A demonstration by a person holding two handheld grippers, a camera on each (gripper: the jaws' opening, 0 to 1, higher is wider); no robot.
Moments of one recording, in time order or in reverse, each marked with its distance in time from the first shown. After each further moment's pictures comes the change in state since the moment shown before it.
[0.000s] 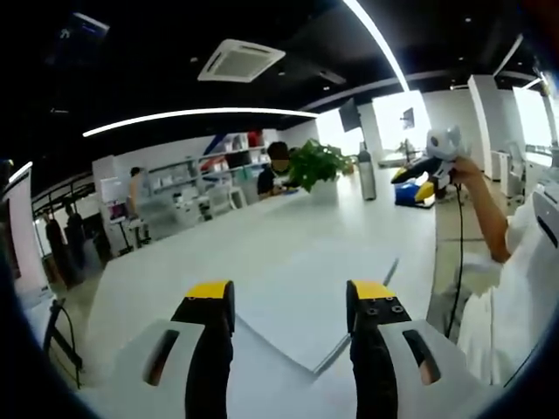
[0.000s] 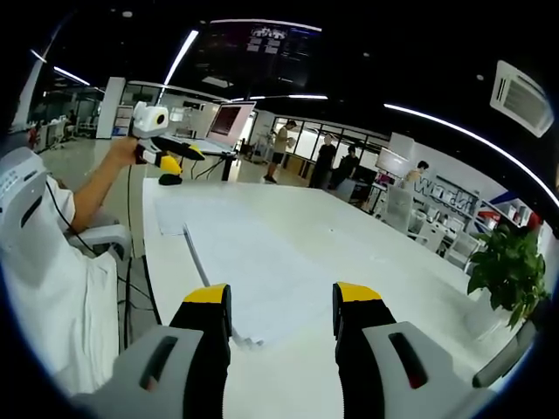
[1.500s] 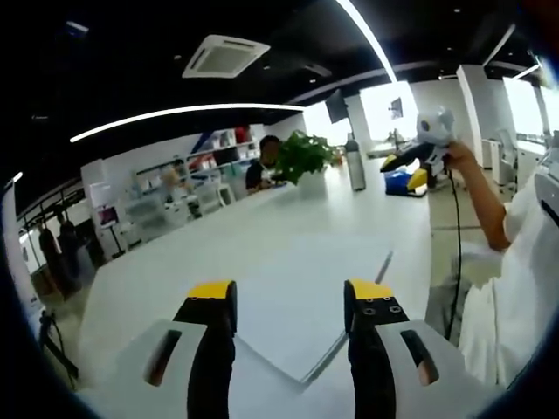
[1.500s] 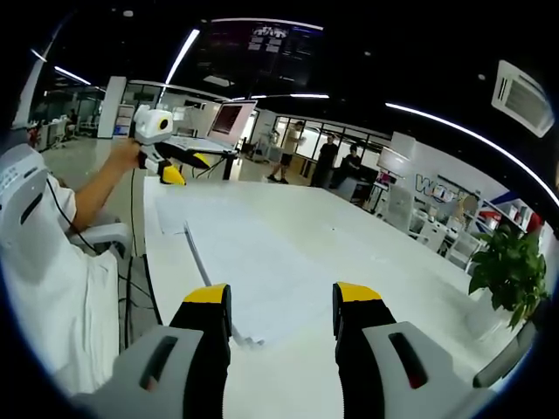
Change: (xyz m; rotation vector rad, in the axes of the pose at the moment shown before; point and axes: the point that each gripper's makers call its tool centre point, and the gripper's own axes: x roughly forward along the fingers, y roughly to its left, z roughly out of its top) left arm 0.025 -0.023 -0.009 0.044 0.031 -0.052; right arm 0.001 0.002 -0.003 -0.001 0.005 0.006
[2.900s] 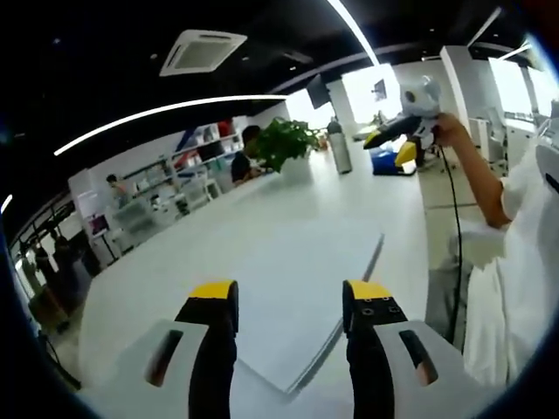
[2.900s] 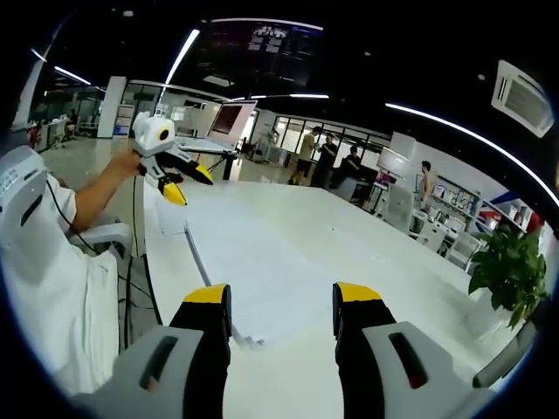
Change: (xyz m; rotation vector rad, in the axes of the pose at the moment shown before) left arm 0.028 -0.024 -0.014 0.087 0.063 -0.054; right arm 0.000 -0.002 0.001 0.000 -0.001 -0.001
